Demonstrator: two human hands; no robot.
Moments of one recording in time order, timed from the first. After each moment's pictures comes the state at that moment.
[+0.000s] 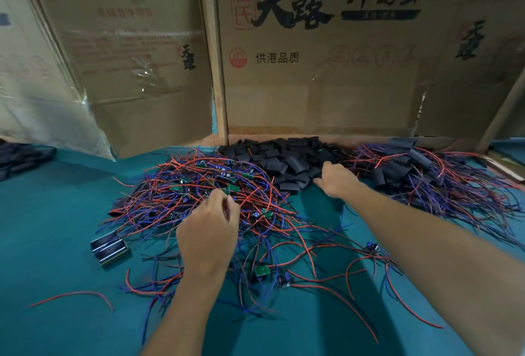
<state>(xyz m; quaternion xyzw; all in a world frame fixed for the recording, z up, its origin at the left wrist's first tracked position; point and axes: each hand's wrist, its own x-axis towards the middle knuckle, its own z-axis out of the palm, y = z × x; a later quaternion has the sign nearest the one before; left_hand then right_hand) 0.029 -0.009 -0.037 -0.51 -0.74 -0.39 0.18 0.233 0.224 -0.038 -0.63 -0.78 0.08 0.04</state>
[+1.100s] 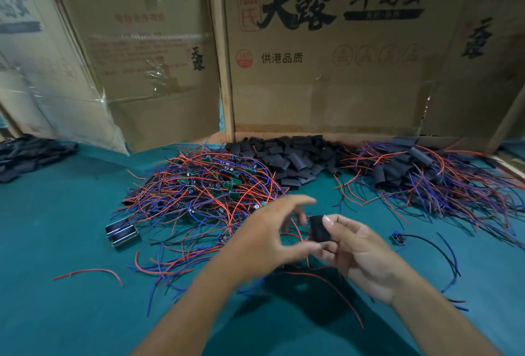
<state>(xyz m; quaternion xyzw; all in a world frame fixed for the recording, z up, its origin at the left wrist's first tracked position) 0.087 -0.031 -0.013 -0.78 -0.47 -0.39 -0.15 0.276 0.014 -0.033 -0.28 -0.40 0.78 0.39</state>
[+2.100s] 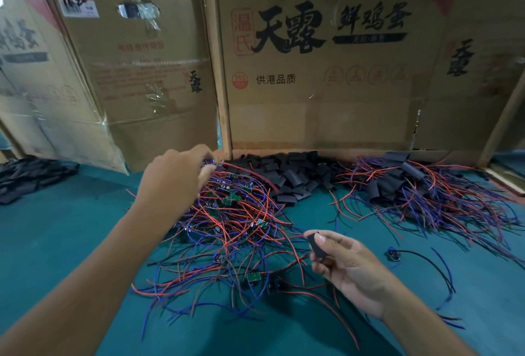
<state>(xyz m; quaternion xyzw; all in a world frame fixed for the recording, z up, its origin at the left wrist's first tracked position) -0.015 -0.016 0.082 -0.64 -0.71 -0.24 0.17 0.282 0.027 -0.044 -0.29 -0.38 0.79 0.38</state>
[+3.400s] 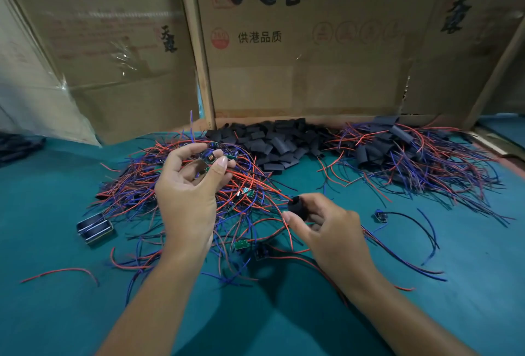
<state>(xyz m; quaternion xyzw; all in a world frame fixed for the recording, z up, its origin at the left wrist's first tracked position) 0.070 -0.027 0.003 -0.36 -0.40 -0.81 -0.24 0.260 0.003 -0.052 -0.41 -0.71 0.28 0.49</state>
